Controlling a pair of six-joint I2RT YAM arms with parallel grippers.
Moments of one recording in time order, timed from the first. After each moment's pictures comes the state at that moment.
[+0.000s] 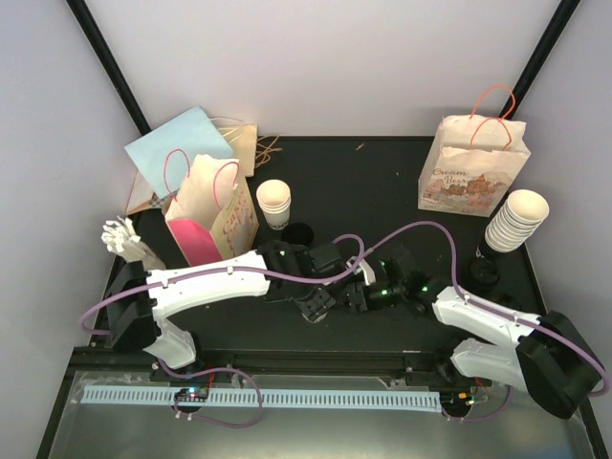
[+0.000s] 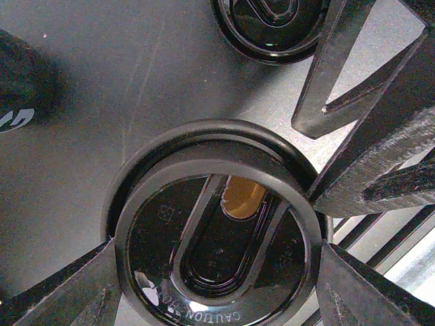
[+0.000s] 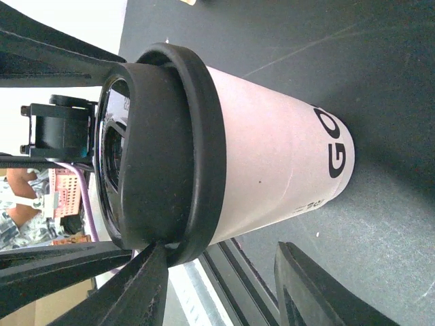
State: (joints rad) left arm -1.17 1.53 1.24 -1.00 -0.09 -0.29; right arm 0.70 1.12 0.42 -0.10 -0.74 0.65
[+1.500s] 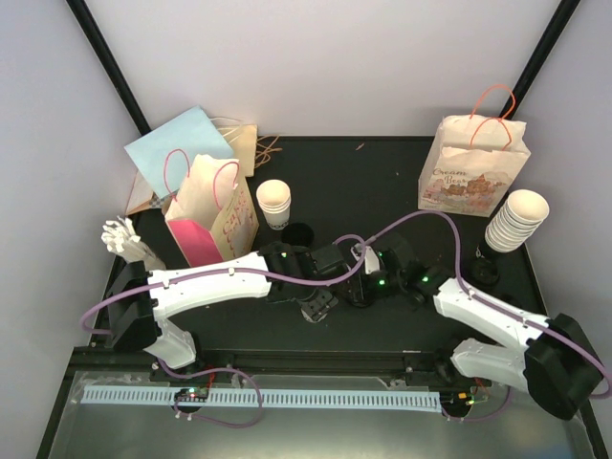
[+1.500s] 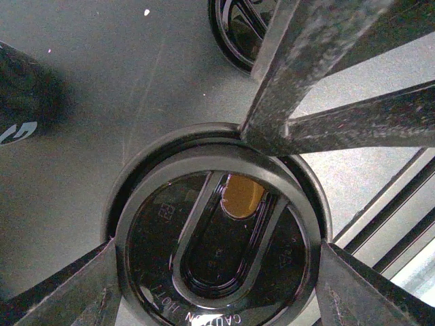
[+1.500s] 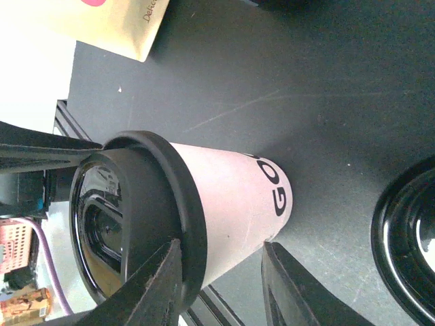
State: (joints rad) left arm -1.18 1.53 1.24 -0.98 -0.11 -0.32; right arm 0.71 1.09 0.54 -0.27 -0.53 0.64
